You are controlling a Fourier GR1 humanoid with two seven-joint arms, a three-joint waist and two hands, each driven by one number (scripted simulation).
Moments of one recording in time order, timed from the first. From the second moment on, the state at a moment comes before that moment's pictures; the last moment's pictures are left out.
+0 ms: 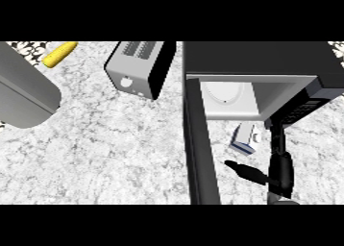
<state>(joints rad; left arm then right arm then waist) 0.55 0.02 0.37 -2.35 0.39 -0.40 0.01 0.00 -0.03 0.01 -1.19 0.00 -0.37 -0.55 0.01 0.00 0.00</state>
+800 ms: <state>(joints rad) 0.57 0.01 0.41 -2.34 0.44 -0.46 0.01 -0.23 -0.06 -0.15 -0.64 -0.03 -0.32 -0.89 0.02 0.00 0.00</state>
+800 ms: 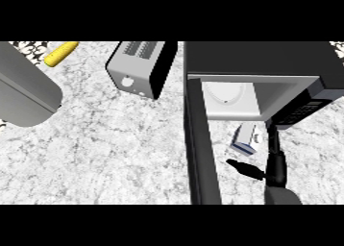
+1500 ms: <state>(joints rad) 0.56 0.02 0.44 -2.34 0.47 -0.46 0.03 -0.40 -0.07 -0.21 -0.41 -0.02 -0.29 -1.05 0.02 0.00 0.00</state>
